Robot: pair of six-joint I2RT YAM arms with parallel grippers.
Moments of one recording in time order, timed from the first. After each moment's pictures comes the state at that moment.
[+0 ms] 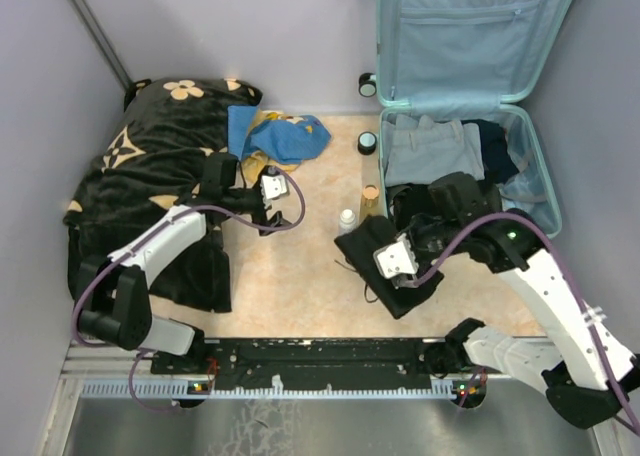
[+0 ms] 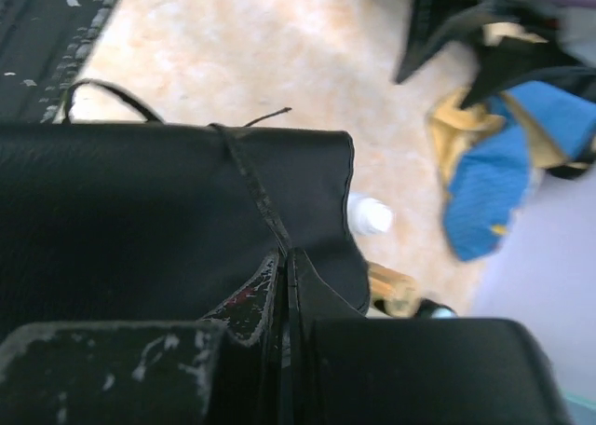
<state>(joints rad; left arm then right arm) -0.34 1.42 0.93 -0.20 0.76 0.78 0.61 0.96 1.21 -1.19 -0.65 -1.44</state>
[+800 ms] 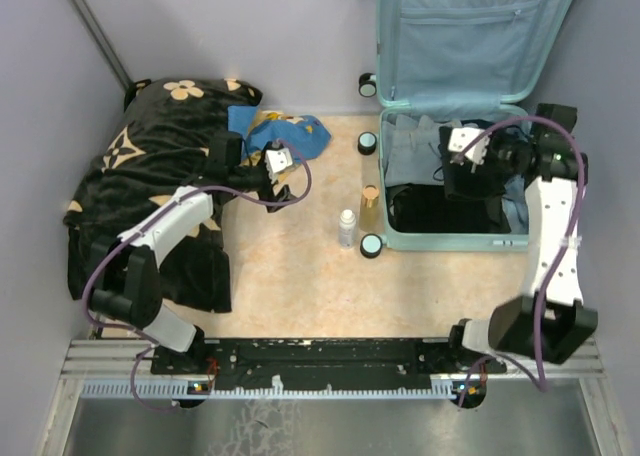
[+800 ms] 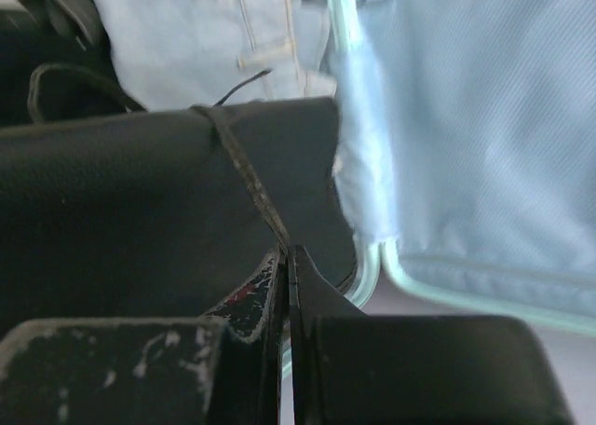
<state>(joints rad) -0.34 1.55 1.11 -0.16 0.72 0.69 -0.19 1.27 1.49 -0.94 -0.66 -1.55</state>
